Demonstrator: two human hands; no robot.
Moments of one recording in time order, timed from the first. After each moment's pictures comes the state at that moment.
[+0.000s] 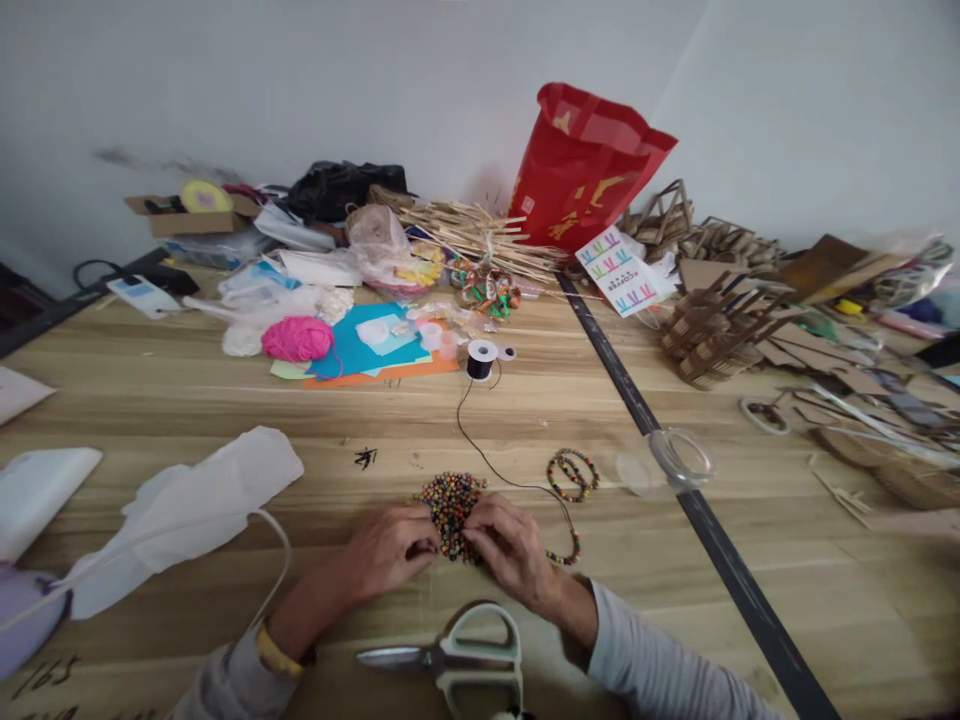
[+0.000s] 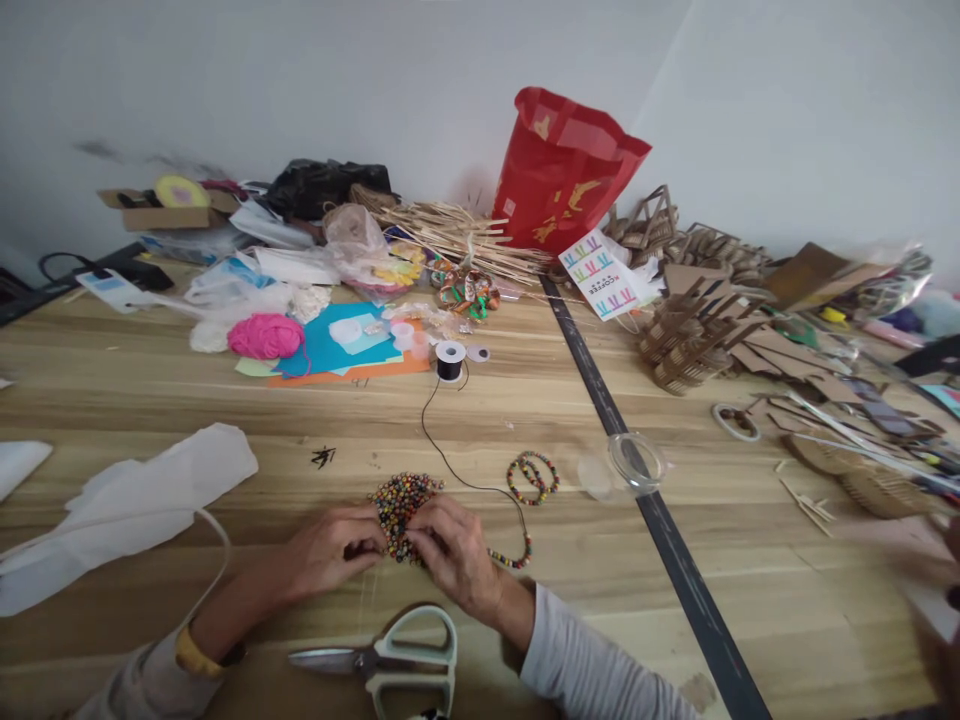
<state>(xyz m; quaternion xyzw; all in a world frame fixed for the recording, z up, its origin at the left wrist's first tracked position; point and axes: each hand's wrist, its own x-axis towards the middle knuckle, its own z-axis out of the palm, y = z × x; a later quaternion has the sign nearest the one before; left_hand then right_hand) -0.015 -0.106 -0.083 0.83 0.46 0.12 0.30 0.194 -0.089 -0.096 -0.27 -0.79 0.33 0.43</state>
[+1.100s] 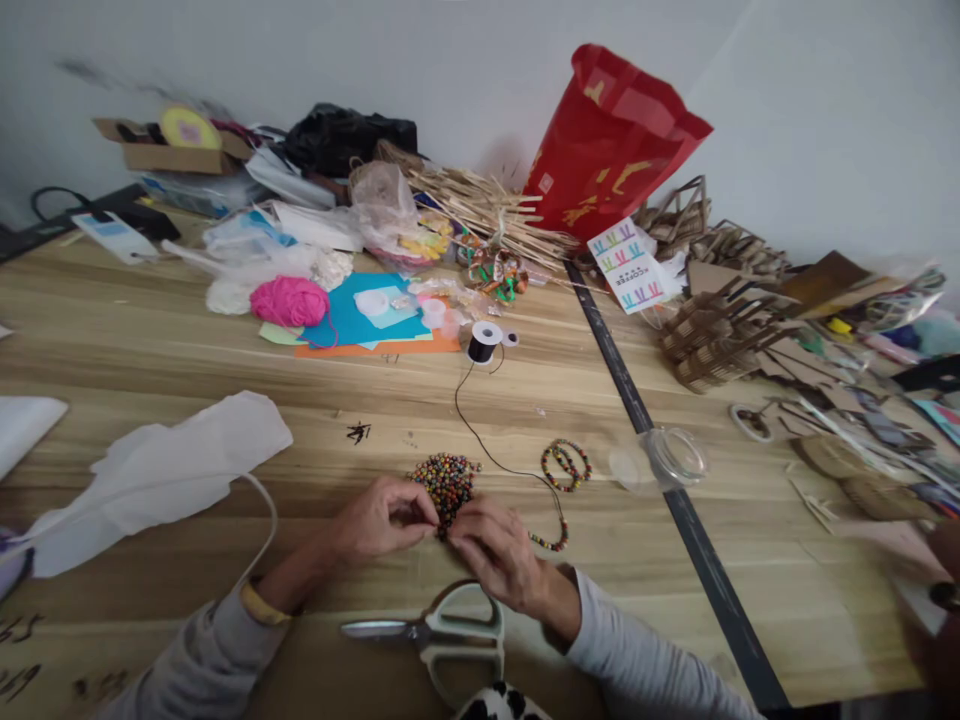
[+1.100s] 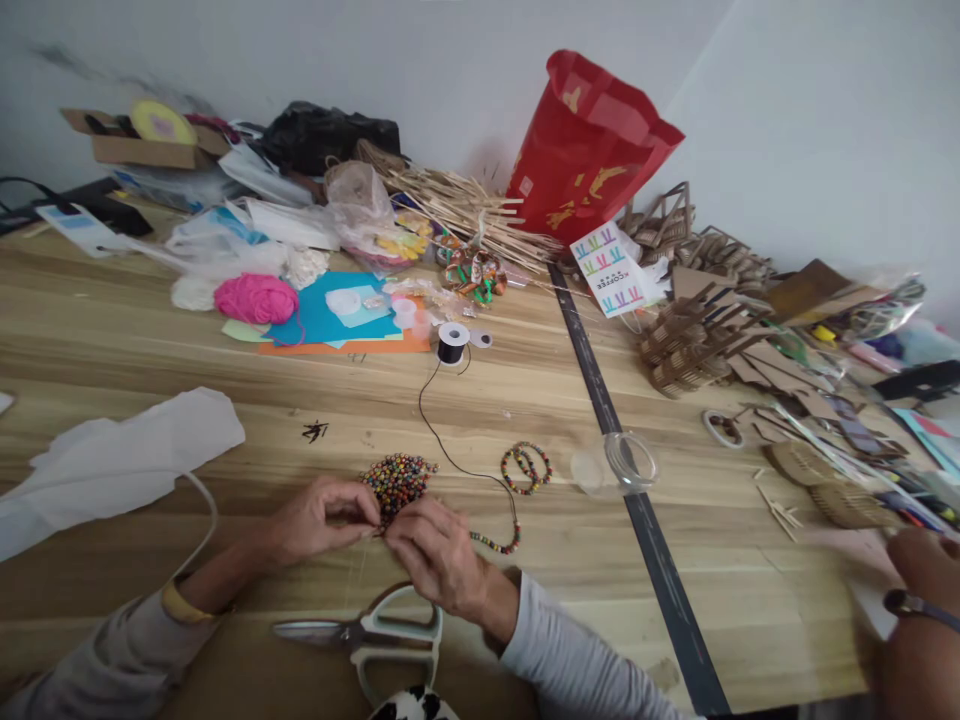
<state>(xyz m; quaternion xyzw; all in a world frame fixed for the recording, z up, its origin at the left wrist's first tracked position) -0.014 -0.103 -0.087 0.63 0.45 0.27 0.56 0.197 -0.101 -0.094 -0.22 -0.85 0.28 0.38</state>
